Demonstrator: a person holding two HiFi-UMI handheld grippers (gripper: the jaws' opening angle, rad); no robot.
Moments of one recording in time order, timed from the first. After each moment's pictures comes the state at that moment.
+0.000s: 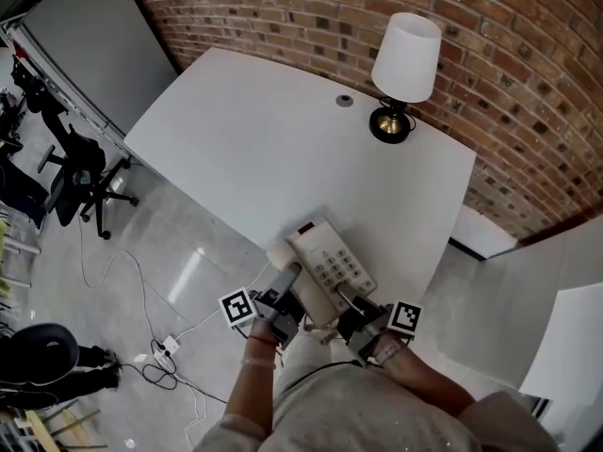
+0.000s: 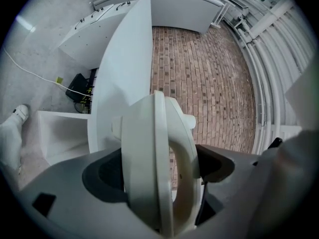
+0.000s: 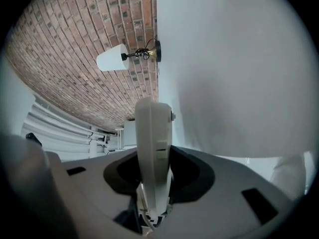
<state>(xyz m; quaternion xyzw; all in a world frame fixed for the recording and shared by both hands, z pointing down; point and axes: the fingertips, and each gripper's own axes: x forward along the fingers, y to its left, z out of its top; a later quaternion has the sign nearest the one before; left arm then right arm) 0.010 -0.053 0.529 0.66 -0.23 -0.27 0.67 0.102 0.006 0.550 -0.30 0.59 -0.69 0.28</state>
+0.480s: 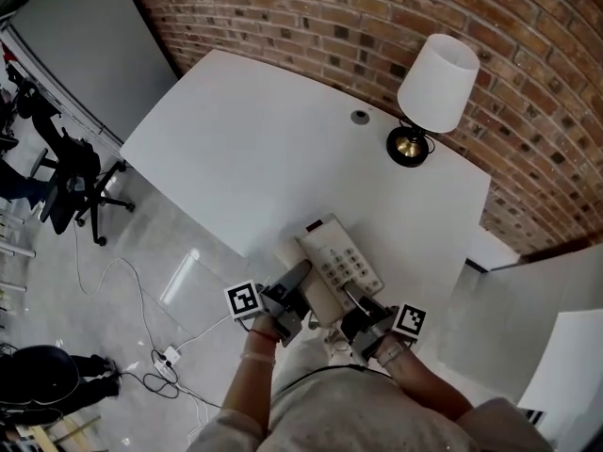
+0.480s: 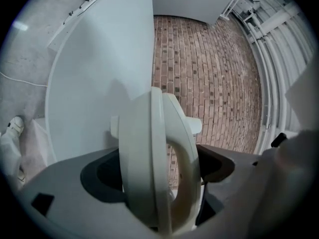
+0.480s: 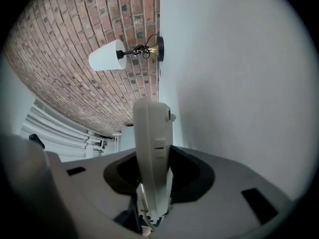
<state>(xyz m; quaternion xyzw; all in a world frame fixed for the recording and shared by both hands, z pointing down) 0.003 -0.141 0.533 0.66 -0.20 -0.23 0.69 0.089 -0.080 0.551 -0.32 0.59 -0.68 0.29</state>
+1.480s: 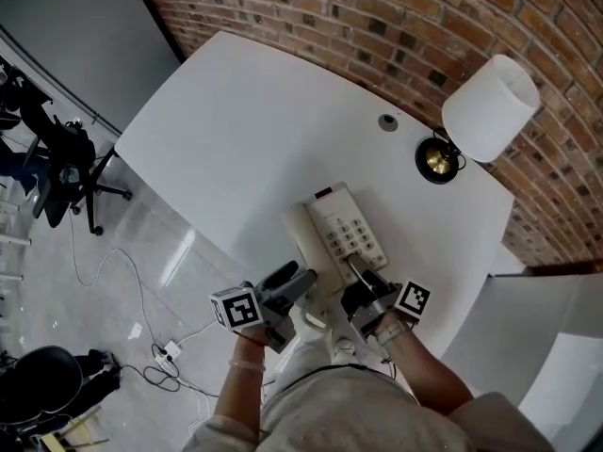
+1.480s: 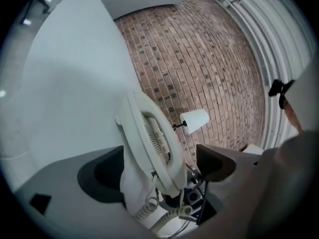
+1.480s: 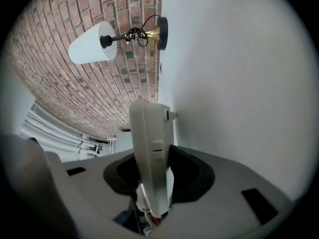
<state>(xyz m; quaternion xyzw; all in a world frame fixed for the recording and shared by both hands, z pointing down) -0.049 -0.204 0.533 0.77 -0.26 -0.10 0.58 0.058 -0.209 0.561 -0.34 0.58 -0.68 0.30</state>
